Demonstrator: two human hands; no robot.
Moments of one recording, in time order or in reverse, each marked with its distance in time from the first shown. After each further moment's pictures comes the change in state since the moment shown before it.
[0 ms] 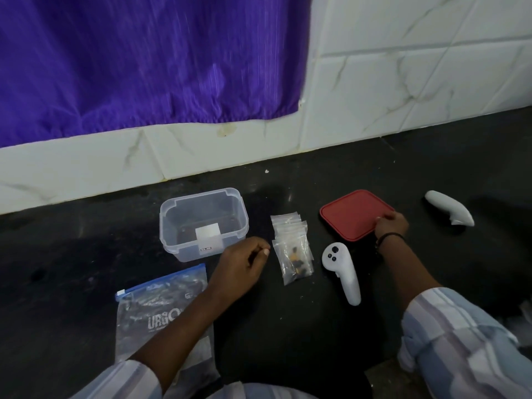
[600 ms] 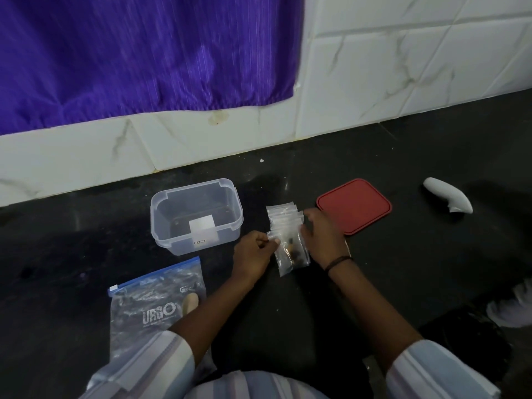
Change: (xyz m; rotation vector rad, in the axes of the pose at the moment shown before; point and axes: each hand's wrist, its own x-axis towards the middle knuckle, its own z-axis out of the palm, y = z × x) left_hand 0.023 -0.014 0.064 -0.319 0.042 -0.702; right_hand -0.154 -0.002 0.020 -0.529 -0.519 -0.796
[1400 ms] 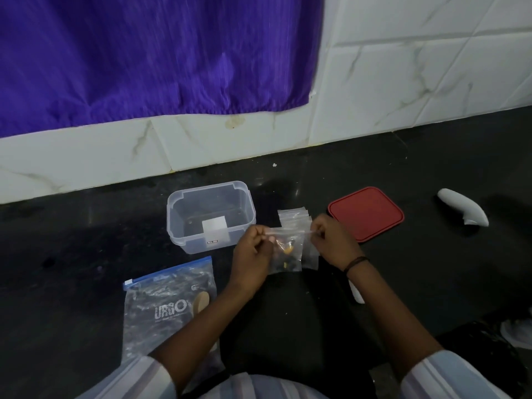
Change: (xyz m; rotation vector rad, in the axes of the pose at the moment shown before) left_hand -0.039 0.029 -0.033 -0.266 0.011 0.158; right_hand 0.008 0.000 -0.011 0.042 -0.208 -0.005
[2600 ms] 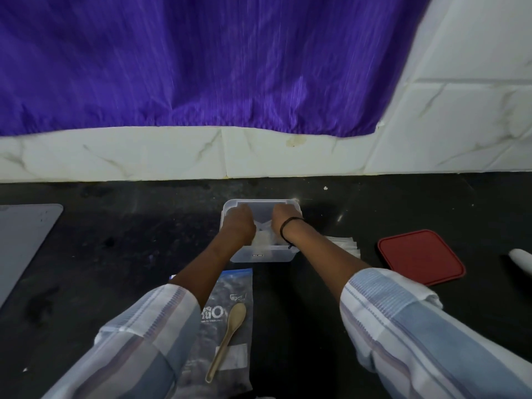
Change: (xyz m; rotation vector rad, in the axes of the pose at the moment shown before) left_hand 0.111 0.023 -0.118 1.095 0.009 -0.273; right_hand 0.110 -0.188 0.094 -0.544 -0.455 -0.034
